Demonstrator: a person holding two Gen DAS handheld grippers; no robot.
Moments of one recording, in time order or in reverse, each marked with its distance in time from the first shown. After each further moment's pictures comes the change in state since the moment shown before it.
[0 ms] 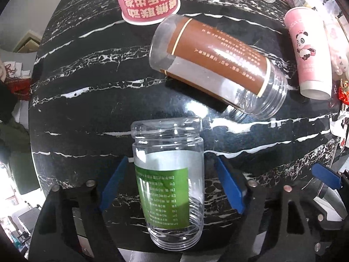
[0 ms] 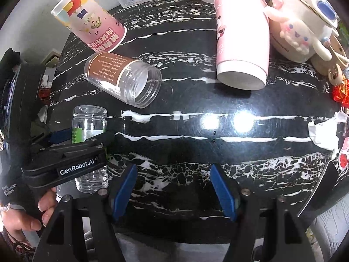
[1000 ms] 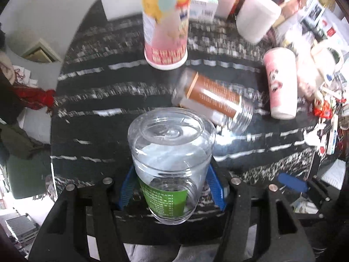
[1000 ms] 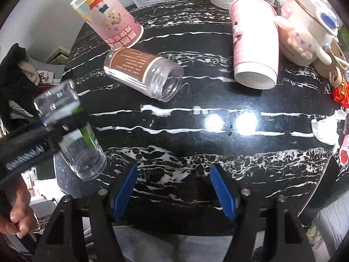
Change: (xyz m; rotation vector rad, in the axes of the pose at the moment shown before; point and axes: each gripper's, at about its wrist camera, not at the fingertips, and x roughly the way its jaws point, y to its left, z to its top) left arm -0.109 0.024 -0.026 -0.031 -0.228 -0.035; right arm -0.014 0.028 -0.013 -0.019 -0.016 0.017
